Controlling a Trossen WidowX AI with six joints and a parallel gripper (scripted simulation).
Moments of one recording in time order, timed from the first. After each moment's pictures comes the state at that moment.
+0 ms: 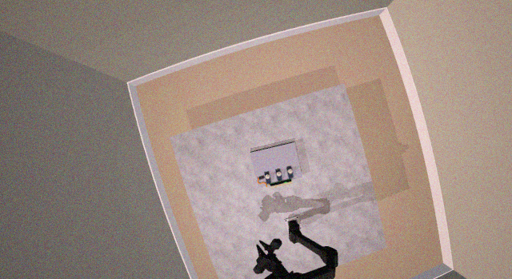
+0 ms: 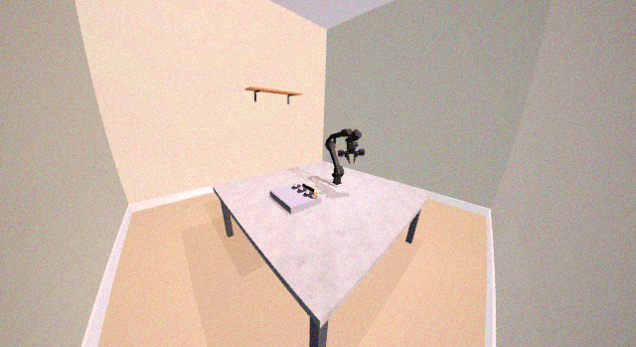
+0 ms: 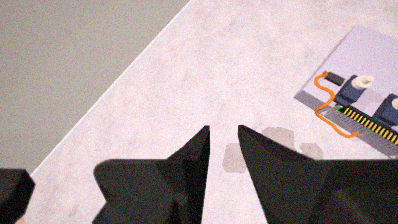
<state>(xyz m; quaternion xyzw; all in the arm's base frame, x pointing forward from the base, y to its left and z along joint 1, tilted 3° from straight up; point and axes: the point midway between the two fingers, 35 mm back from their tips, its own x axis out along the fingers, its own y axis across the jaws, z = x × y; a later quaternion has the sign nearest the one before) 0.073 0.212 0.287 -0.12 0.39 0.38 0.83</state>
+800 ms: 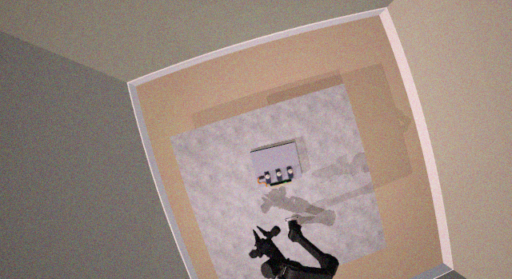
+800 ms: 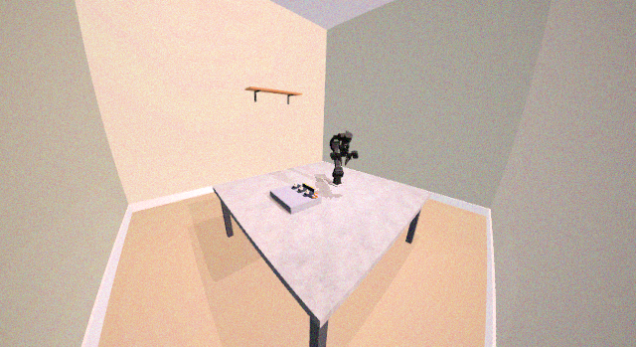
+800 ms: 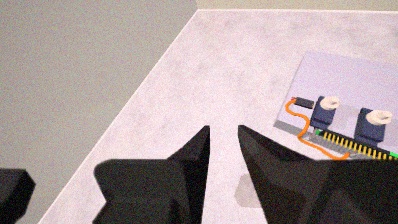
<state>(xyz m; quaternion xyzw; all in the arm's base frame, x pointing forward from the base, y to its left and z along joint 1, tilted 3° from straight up) 0.154 0.214 0.289 -0.02 0.33 0.31 0.89</state>
